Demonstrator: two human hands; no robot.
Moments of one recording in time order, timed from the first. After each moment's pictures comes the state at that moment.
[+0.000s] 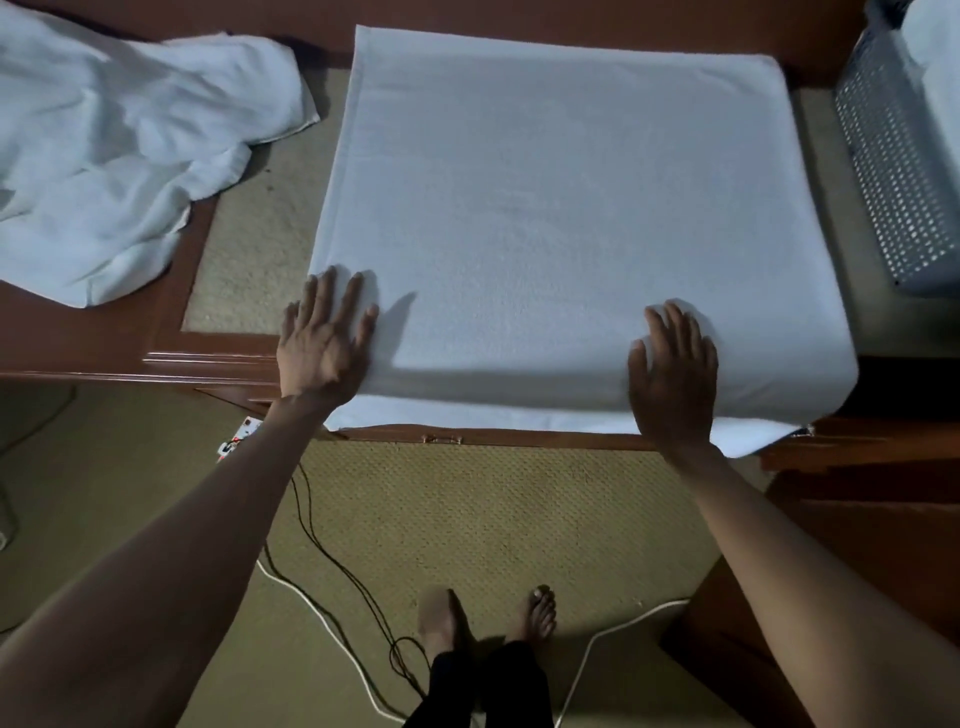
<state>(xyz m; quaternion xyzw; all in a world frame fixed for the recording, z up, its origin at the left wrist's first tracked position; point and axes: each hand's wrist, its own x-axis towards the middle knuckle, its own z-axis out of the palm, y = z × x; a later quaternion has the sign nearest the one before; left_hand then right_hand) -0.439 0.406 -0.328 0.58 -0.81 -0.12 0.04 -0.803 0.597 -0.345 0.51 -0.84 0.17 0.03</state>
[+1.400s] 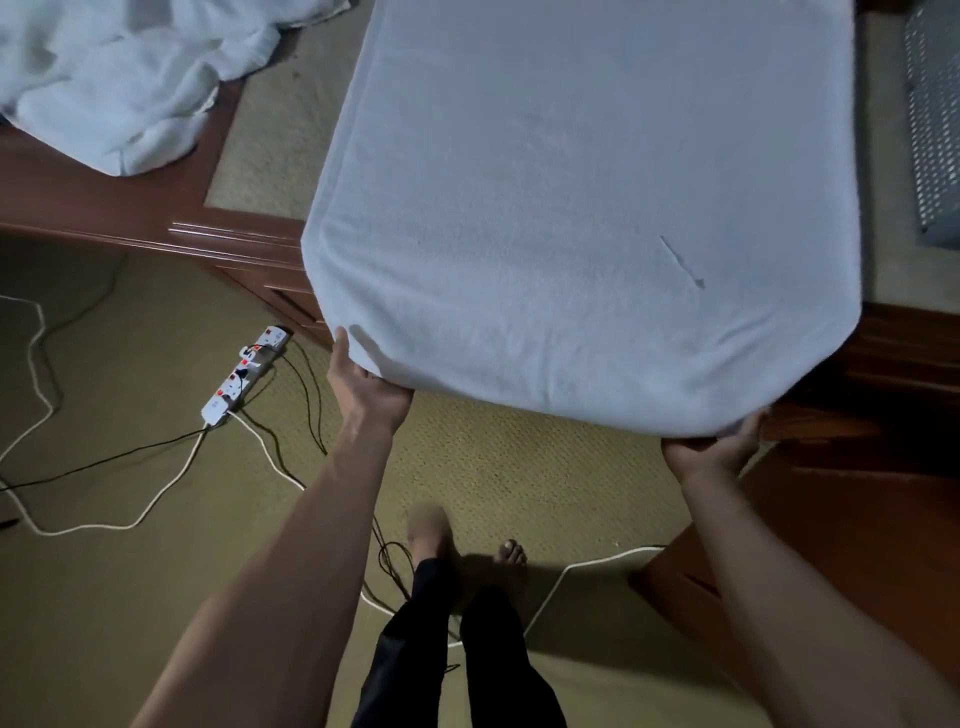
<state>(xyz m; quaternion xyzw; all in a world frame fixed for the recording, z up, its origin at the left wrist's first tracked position) -0.465 0.583 -0.349 0.44 0.17 -0.71 0.52 -0.809 0.735 -0.375 -0.22 -0.50 0.74 -0.38</state>
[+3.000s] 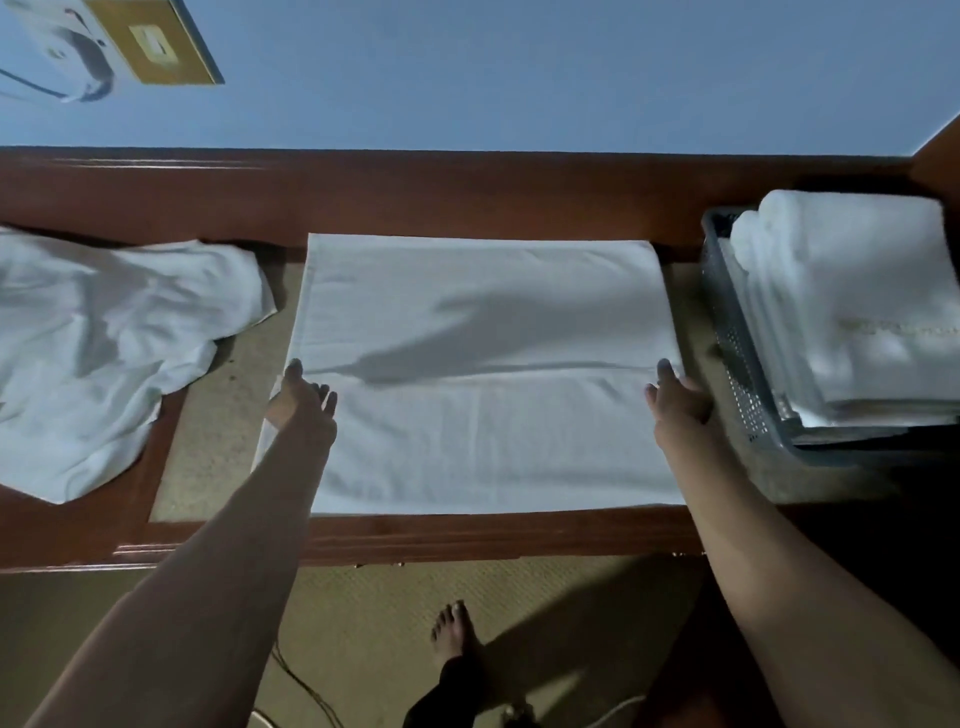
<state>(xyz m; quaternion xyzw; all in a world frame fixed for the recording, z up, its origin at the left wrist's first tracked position) -0.585 0.273 -0.218 0.67 -0.05 -0.57 0.47 -0.978 0.468 -0.212 -0.08 -0.77 0.56 -0.29</state>
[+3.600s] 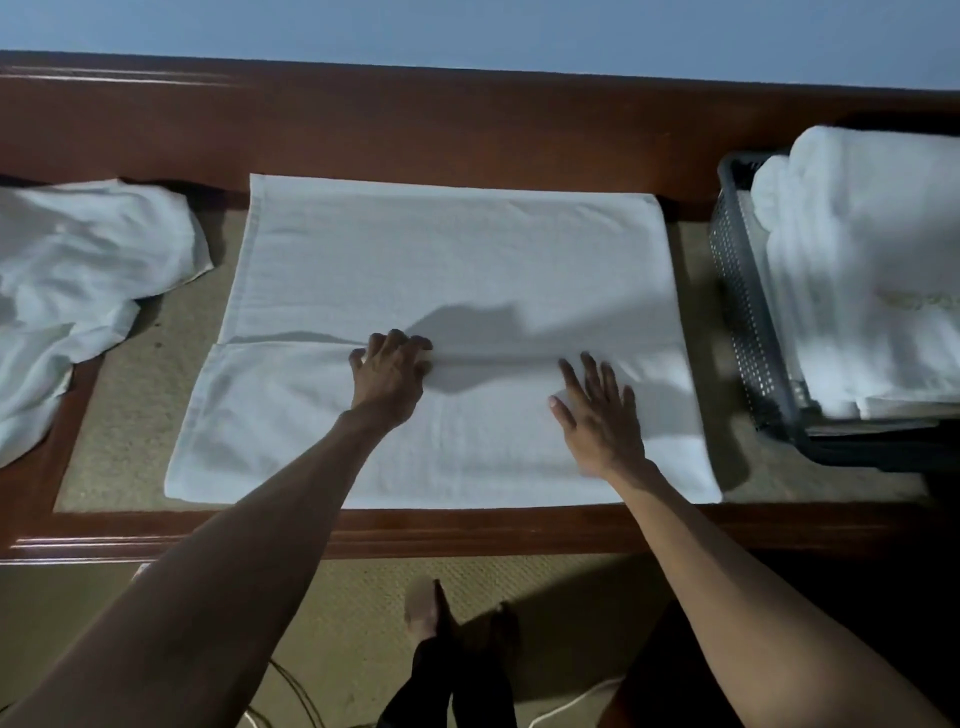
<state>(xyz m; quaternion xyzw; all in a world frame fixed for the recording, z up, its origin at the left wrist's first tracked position) -0.701 0.315 -0.296 0.52 -0.83 -0.19 0.05 -0.951 0.488 -0.300 0.55 -0.81 -0.02 -0.18</state>
